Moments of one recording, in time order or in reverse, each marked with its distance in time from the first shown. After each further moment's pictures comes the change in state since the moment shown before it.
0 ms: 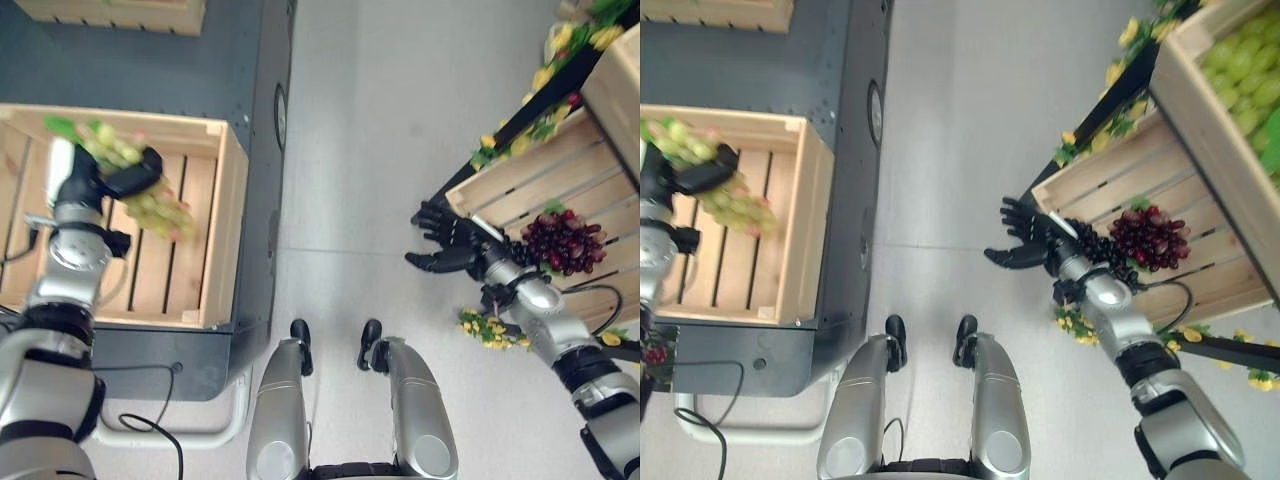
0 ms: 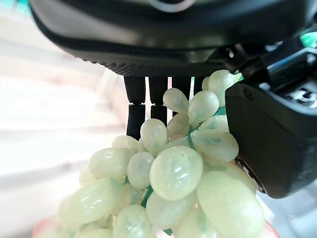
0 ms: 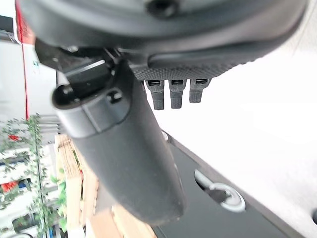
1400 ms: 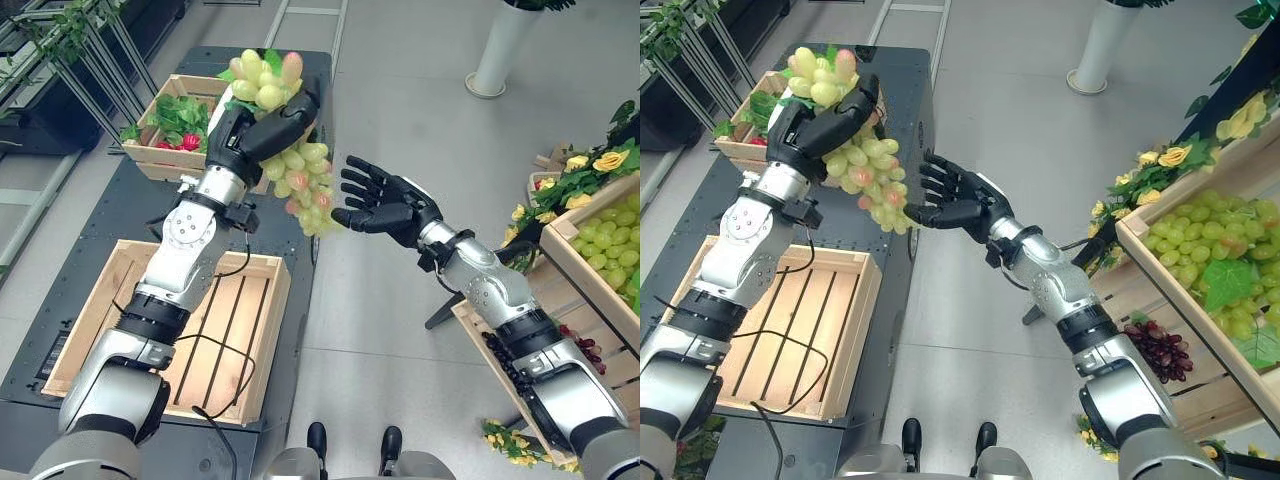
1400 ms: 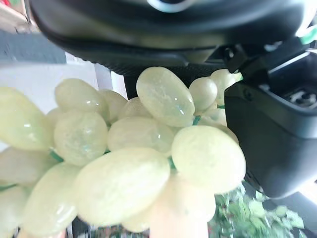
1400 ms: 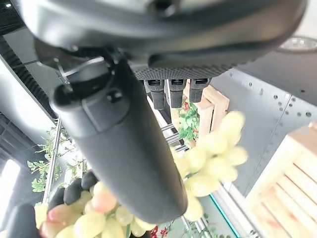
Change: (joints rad) left arm -0.088 -0.247 -0.020 -0.614 -0.291 0.011 -0.221; right arm -0.264 0.243 -0.042 -0.183 0.240 0.320 -0.063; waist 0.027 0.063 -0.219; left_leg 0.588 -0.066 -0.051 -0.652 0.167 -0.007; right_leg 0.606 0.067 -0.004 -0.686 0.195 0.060
